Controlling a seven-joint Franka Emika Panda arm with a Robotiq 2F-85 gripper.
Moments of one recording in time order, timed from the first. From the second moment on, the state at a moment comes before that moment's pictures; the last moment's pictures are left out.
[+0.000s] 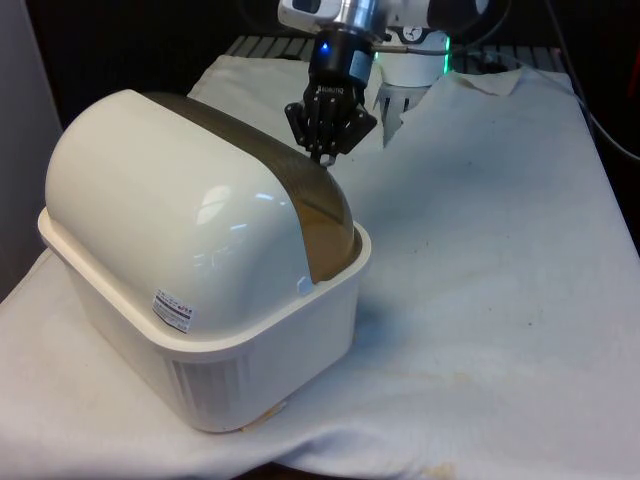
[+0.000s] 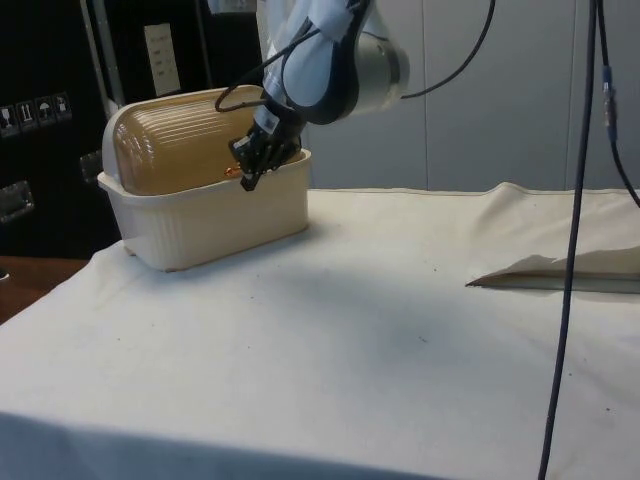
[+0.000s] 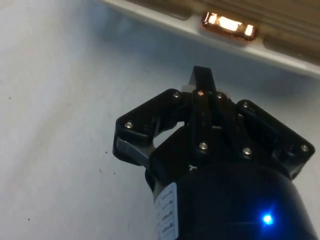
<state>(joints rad) 0.15 0.38 -0.21 -2.31 0.35 3.34 0.12</state>
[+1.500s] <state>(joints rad) 0.14 0.42 -0.23 -2.26 0.35 3.35 0.29</state>
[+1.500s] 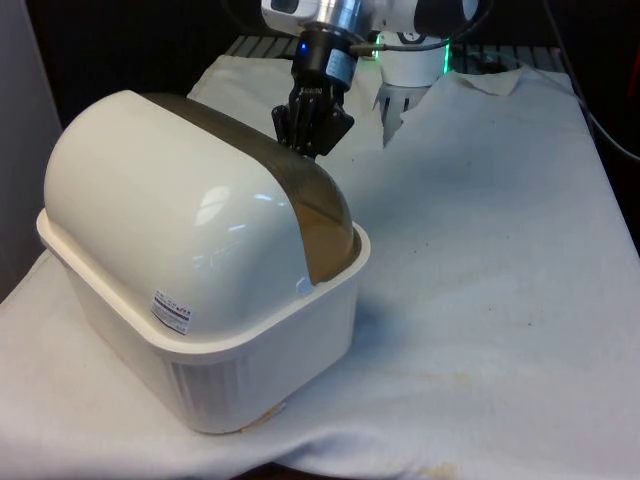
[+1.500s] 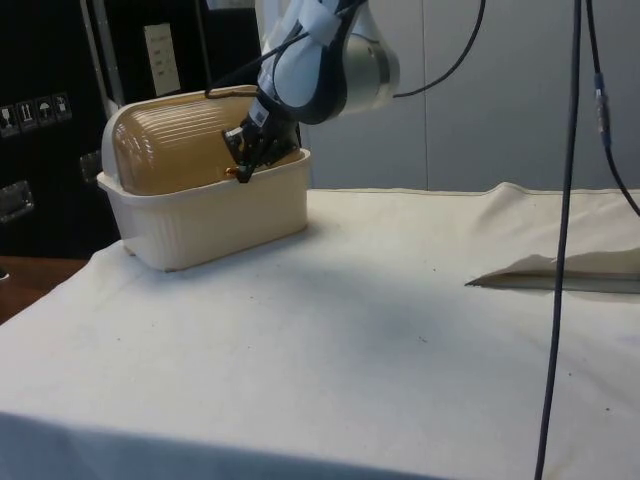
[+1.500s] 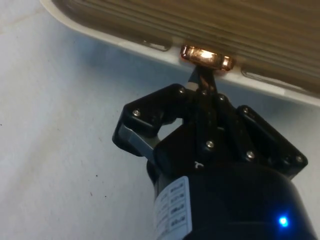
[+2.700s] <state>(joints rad) 0.14 0.36 -0.28 -2.18 0.35 3.32 0.34</state>
